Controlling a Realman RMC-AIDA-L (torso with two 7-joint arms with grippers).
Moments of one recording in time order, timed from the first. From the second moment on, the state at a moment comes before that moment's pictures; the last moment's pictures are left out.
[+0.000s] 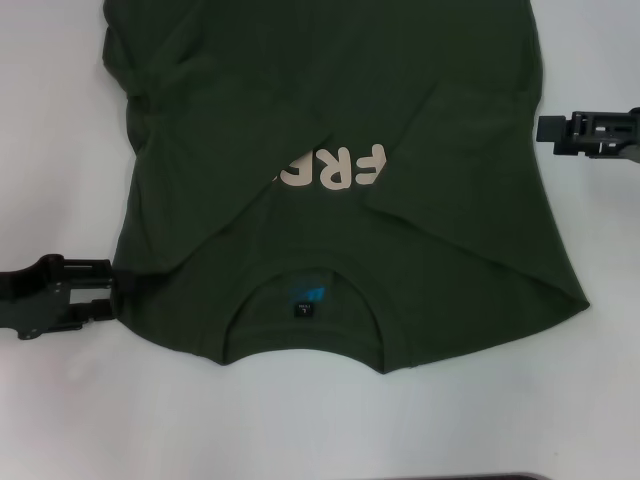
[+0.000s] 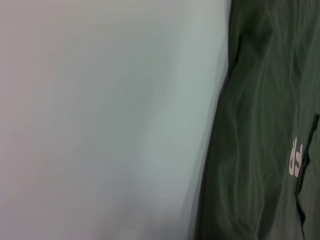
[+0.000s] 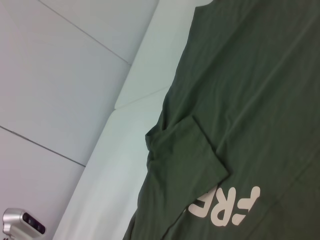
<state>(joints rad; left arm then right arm) -0.42 -2.01 -2.61 -0.65 -0.75 1.59 -2.55 0.43 1.93 -0.68 -0.77 -2.00 -1.65 2.24</state>
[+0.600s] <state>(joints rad) -0.42 -2.01 -2.61 -0.65 -0.75 1.56 -2.57 0.43 1.93 -0.67 -0.77 -2.00 -1.66 2.24</state>
